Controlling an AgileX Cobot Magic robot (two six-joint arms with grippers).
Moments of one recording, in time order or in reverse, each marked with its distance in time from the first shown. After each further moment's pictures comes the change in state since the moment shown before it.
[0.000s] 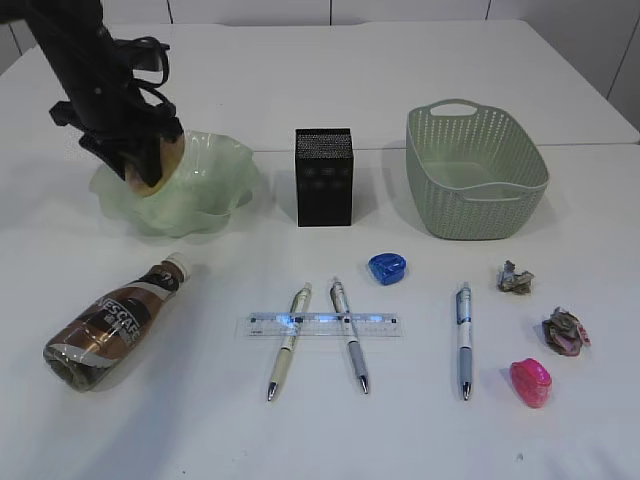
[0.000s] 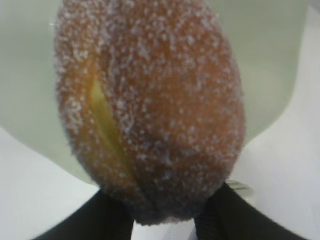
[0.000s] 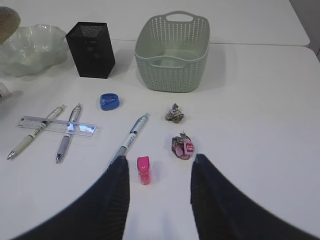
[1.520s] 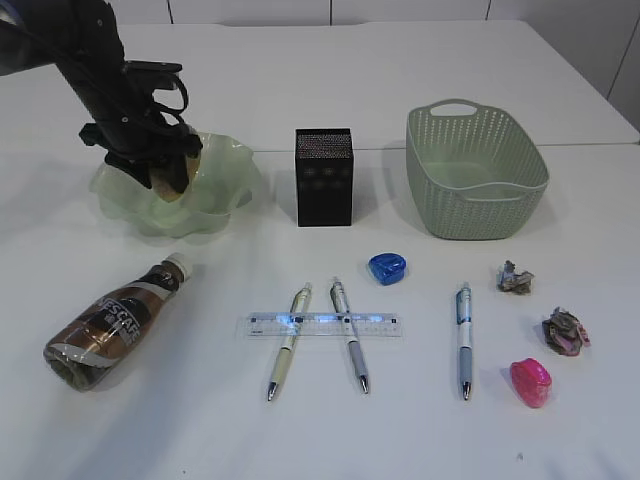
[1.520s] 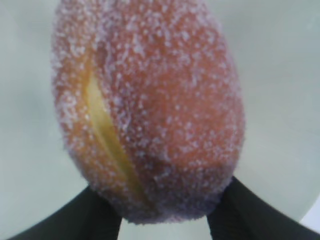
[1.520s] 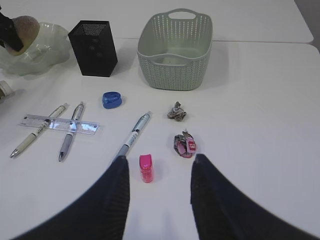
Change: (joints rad) left arm 0.009 0.099 -0.012 -0.043 -0.196 -0.002; right arm 0.000 0.000 0.000 0.009 0.007 0.000
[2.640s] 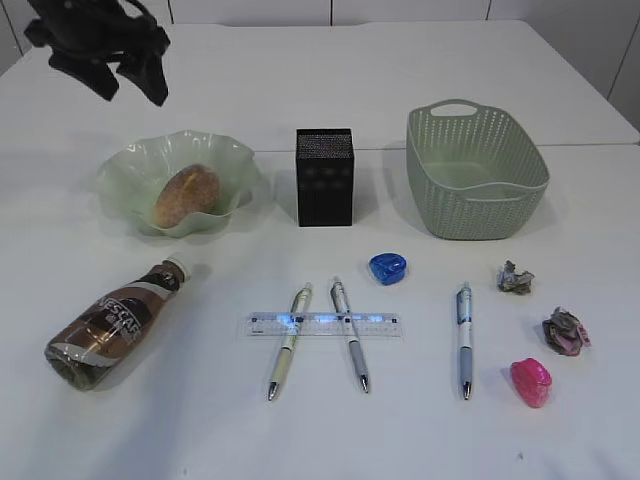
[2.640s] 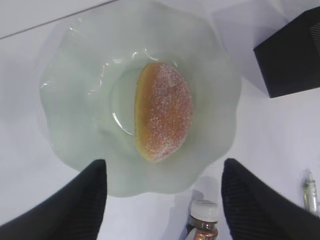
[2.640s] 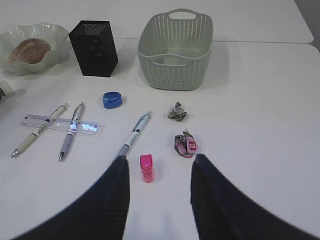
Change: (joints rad) left arm -0.002 -0.211 -0.107 -0.002 0.196 -0.002; right arm 0.000 0.000 0.000 0.000 0.000 0.000
